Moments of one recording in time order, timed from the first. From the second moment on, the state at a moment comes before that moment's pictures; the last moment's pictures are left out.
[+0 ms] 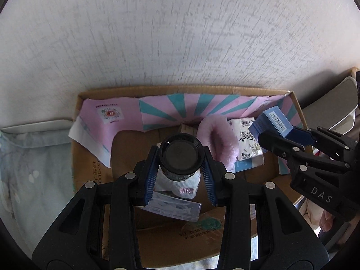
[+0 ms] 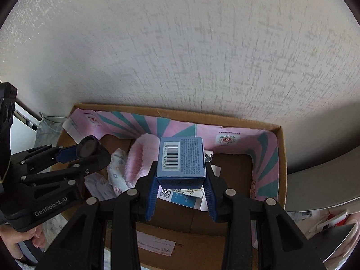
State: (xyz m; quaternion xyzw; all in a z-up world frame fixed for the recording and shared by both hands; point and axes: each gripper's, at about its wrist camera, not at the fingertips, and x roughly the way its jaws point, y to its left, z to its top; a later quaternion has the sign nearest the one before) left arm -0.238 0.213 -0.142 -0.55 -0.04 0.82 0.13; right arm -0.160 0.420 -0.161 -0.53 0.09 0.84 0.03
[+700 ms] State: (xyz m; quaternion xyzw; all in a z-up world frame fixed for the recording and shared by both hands) left arm -0.222 0.211 -0.140 -0.55 0.01 0.82 0.13; right arm -0.180 0.443 -0.174 -0.57 0.15 0.81 0.05
